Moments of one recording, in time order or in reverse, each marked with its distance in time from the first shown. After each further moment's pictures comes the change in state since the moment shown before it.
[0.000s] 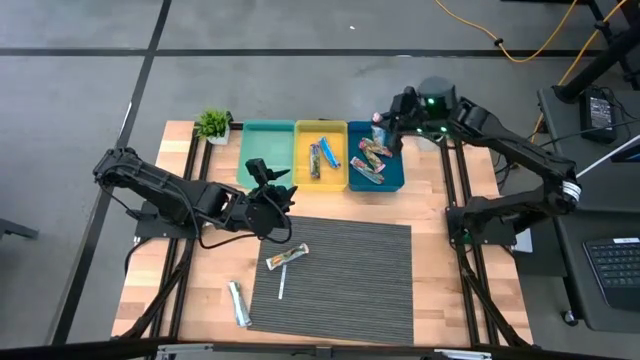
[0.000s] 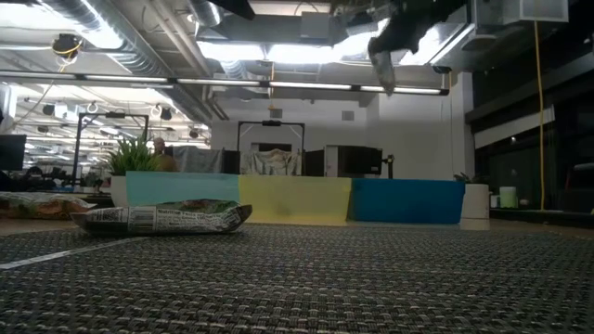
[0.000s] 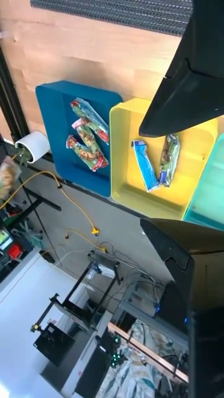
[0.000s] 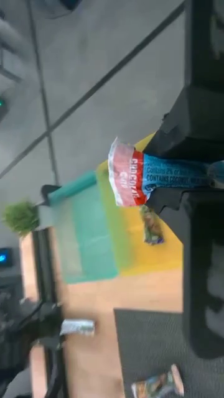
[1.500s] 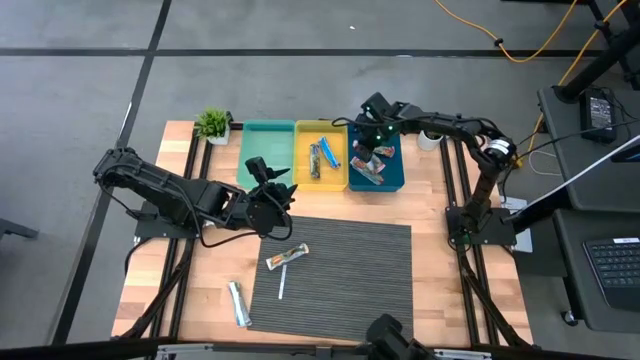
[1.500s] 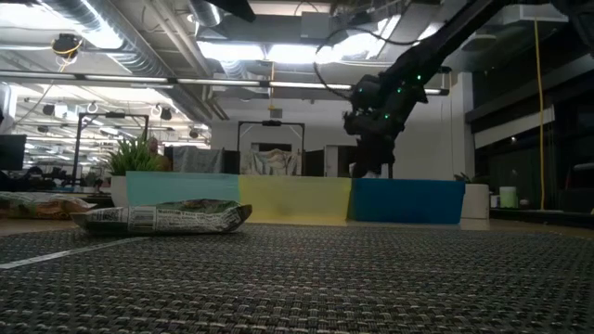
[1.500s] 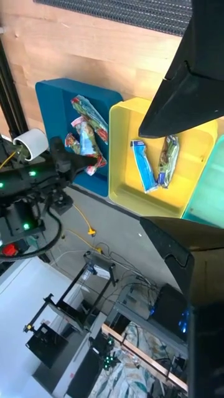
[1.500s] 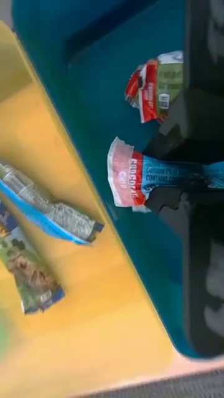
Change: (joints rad) left arm 0.013 0.000 0.000 -0.003 0.007 -0.028; right arm -0.140 0.611 0.000 0.005 -0.148 0.028
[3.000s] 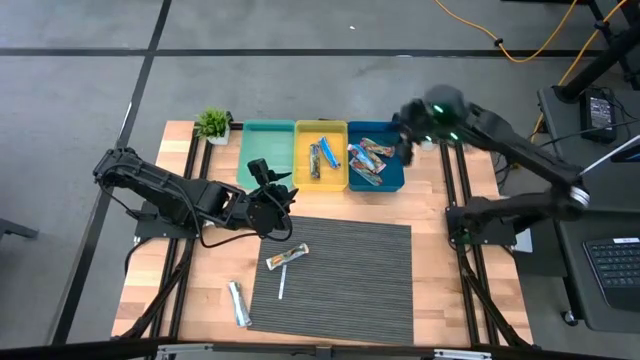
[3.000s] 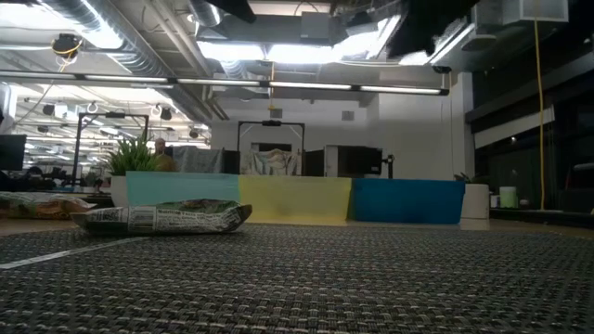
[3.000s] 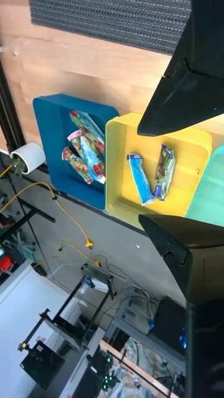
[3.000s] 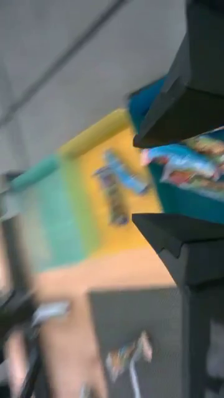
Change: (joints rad) left arm 0.000 0.000 0.000 -0.011 0.064 -0.022; right arm 0.146 -0.648 -0.011 -0.163 0.114 0.034
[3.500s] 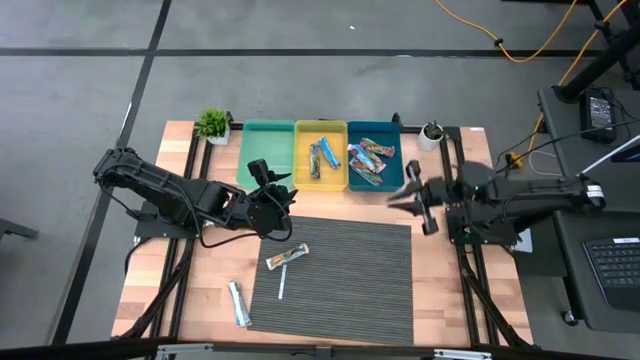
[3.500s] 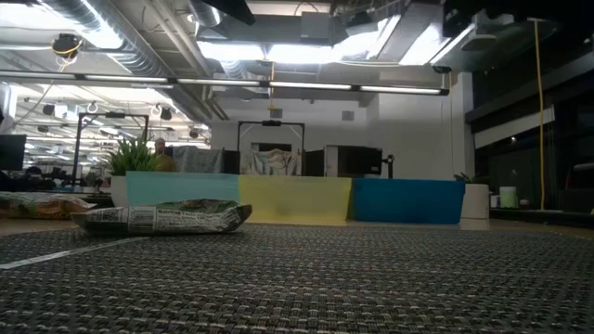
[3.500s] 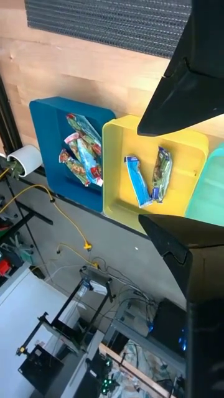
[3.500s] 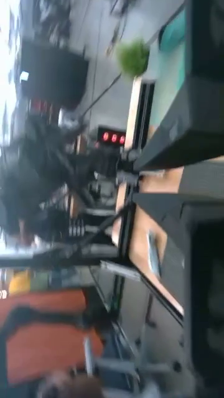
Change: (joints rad) left arm 0.000 0.000 0.000 -0.015 0.011 -0.010; right arm 0.552 -0.507 -0.774 0.941 -0.017 0.066
